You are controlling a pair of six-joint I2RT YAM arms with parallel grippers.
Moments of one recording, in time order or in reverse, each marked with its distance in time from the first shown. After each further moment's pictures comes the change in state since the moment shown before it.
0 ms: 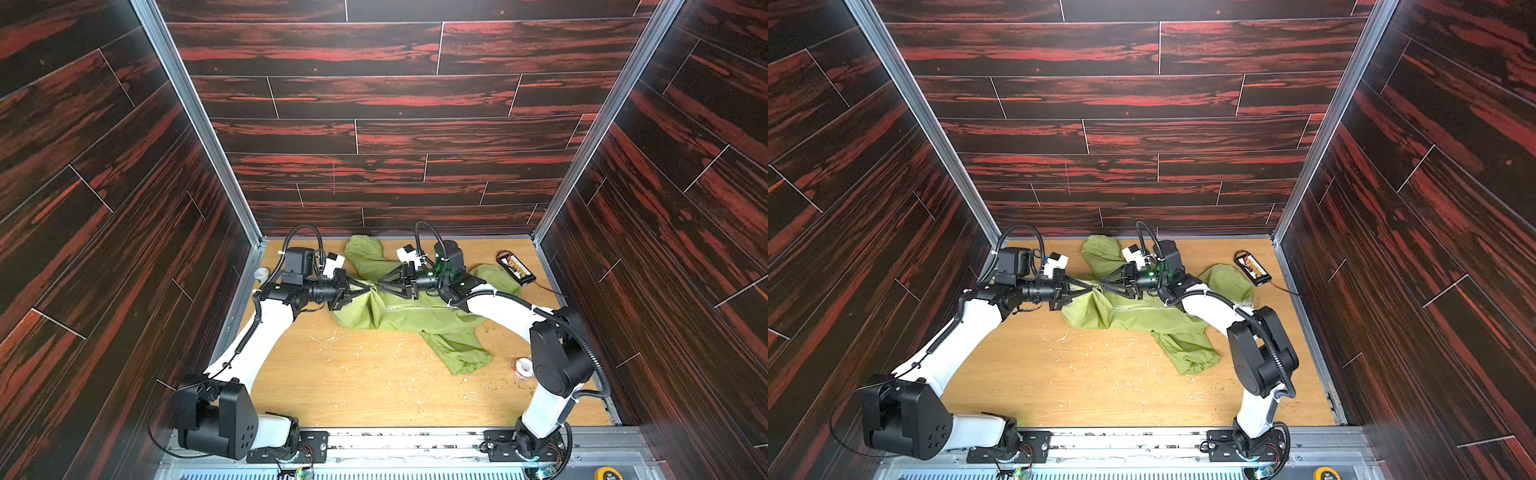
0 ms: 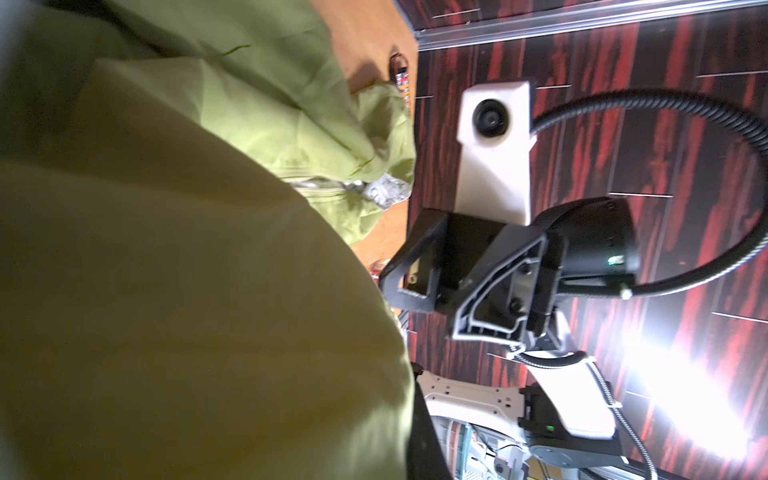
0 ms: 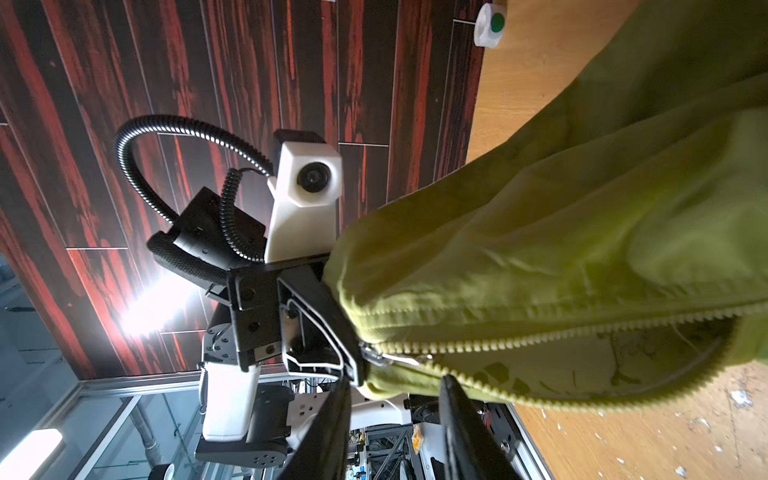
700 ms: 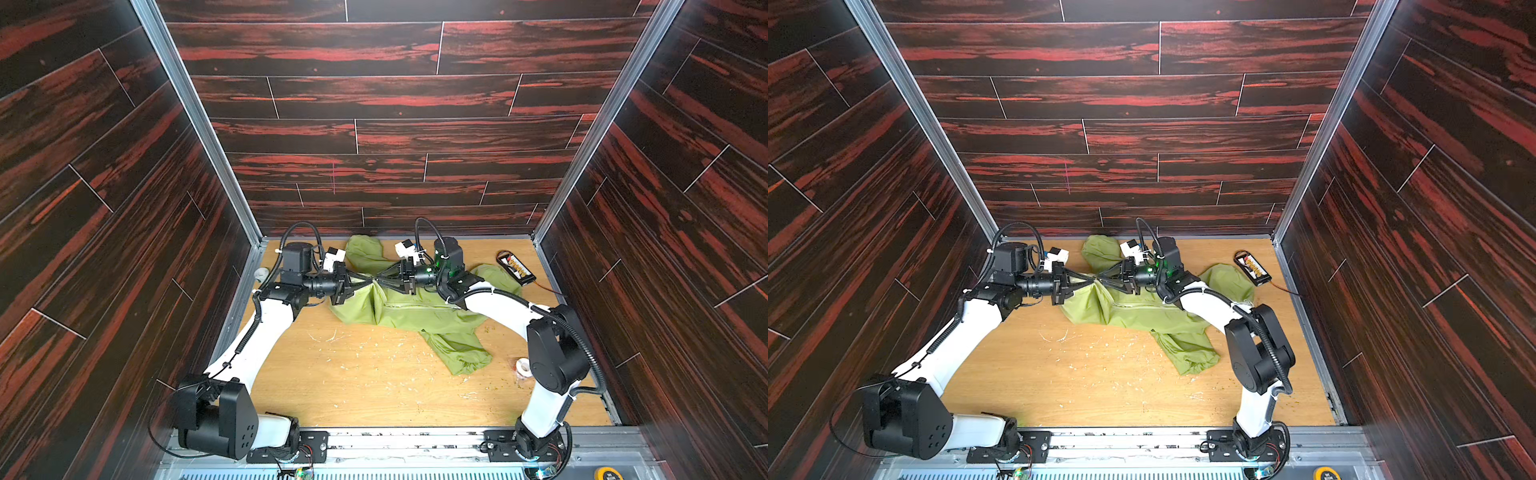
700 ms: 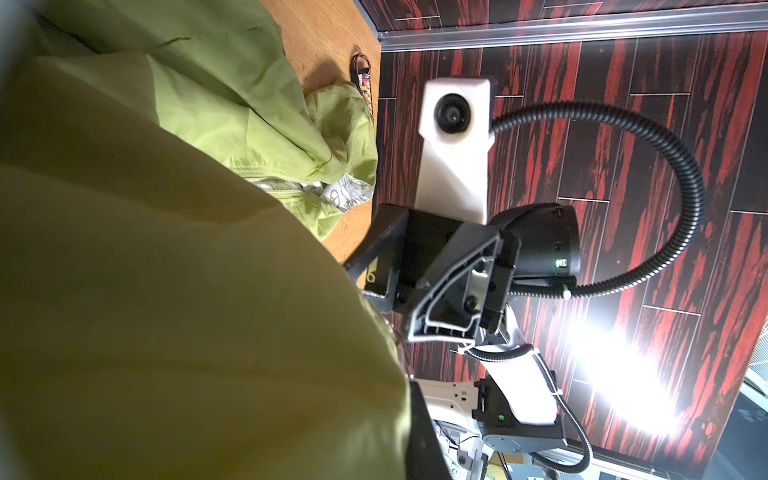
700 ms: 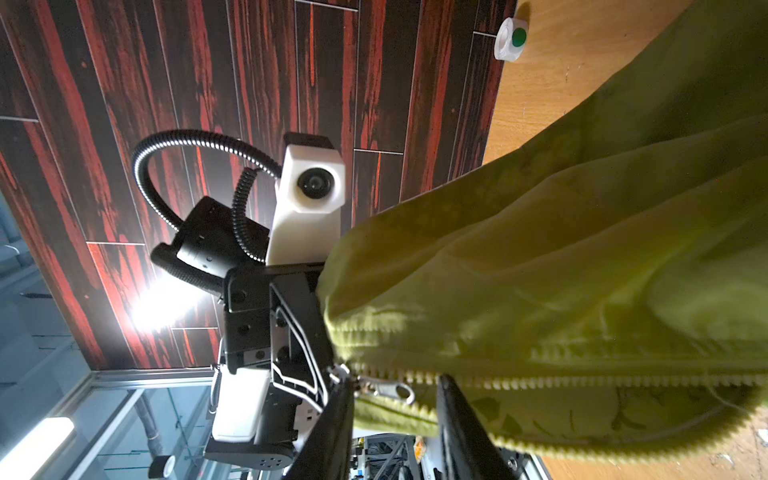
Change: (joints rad) left arm 0.000 0.001 0.000 0.119 0.059 -0.143; right arm 0.000 0.036 0.041 0.060 -0.004 0.032
